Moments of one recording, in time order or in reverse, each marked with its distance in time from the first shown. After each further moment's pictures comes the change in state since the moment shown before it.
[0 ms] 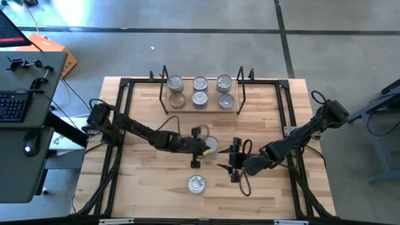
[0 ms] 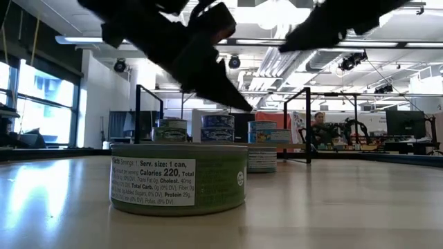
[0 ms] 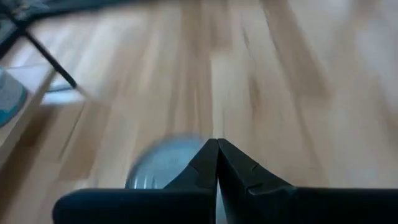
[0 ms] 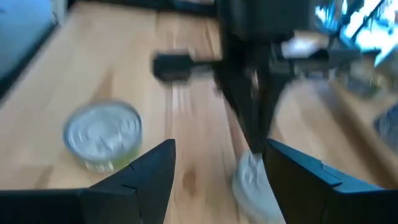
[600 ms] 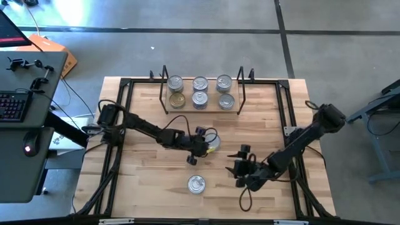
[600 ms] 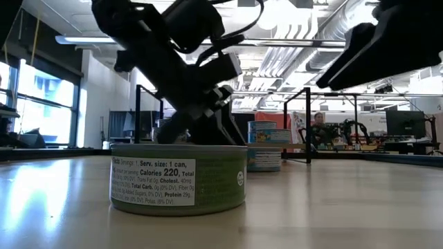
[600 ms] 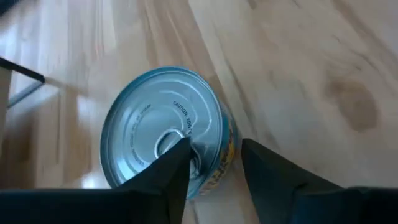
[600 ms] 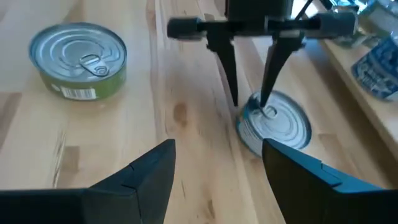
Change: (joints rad) left arm 0.060 0.119 0.046 -0.187 0.065 0.386; right arm 0.129 0.099 0.000 -0.248 0.177 0.251
